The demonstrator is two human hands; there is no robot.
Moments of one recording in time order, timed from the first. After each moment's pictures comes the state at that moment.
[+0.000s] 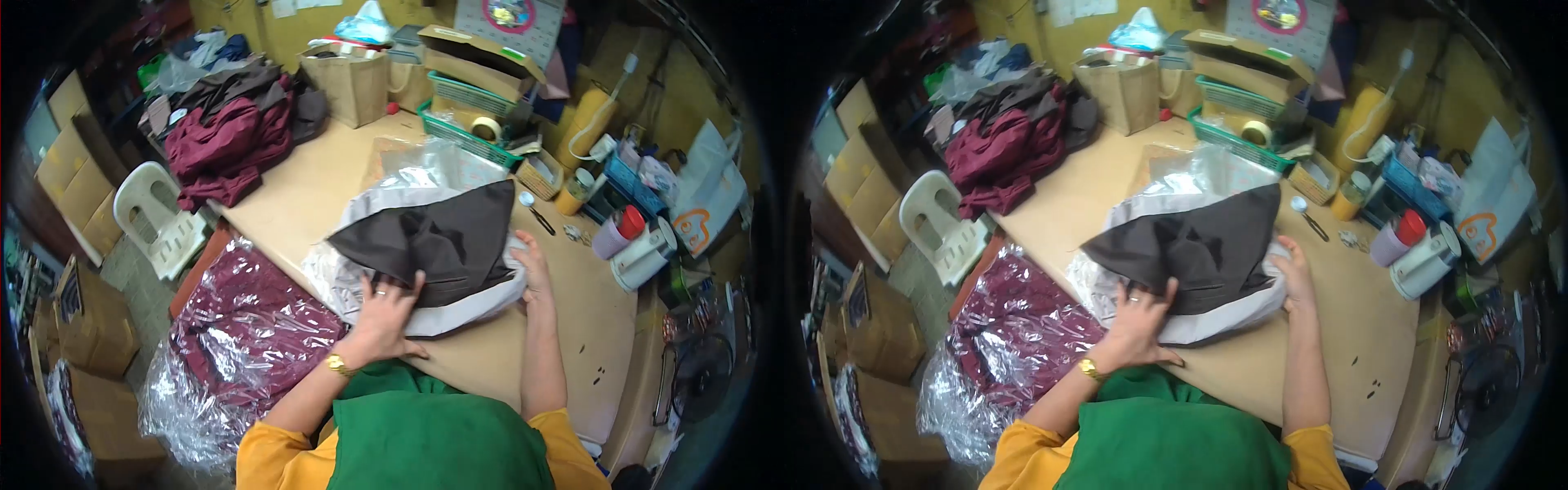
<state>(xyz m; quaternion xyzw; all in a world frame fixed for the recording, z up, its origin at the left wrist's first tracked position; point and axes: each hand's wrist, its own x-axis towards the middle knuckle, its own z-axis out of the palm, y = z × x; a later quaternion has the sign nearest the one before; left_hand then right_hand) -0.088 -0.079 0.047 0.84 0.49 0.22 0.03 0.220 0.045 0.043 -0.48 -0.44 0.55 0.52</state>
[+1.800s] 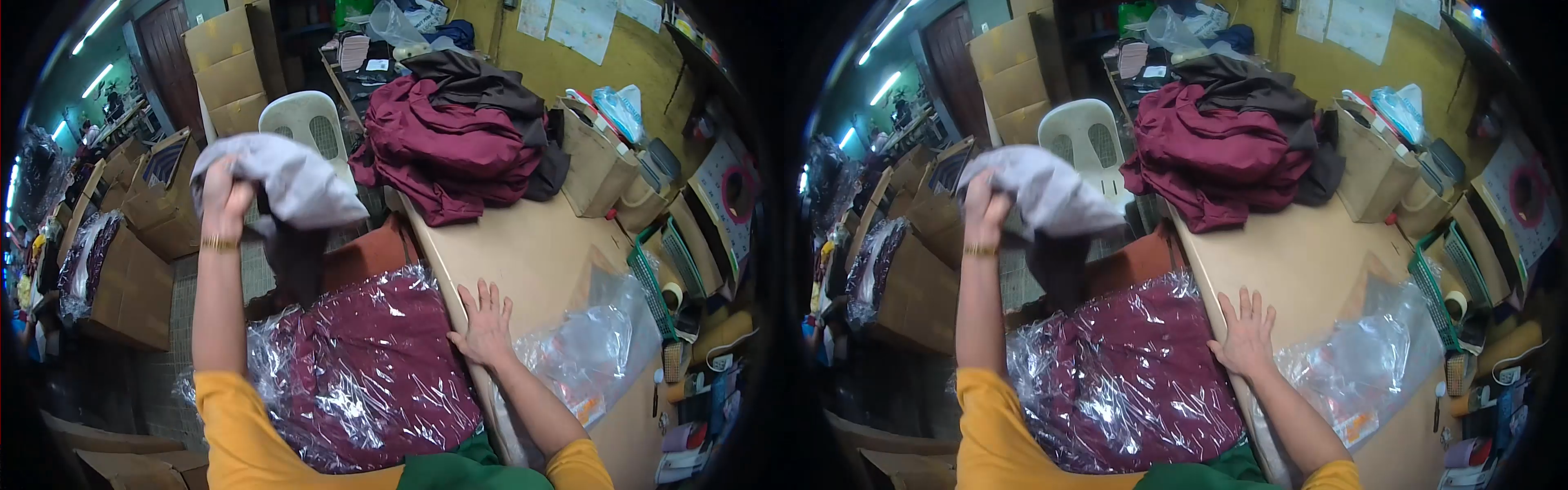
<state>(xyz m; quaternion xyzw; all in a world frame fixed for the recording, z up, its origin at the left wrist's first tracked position) -0.709 -0.131 0.152 0.26 0.30 0.86 0.32 -0.238 0.066 0.007 -0.29 -0.95 0.07 0.04</state>
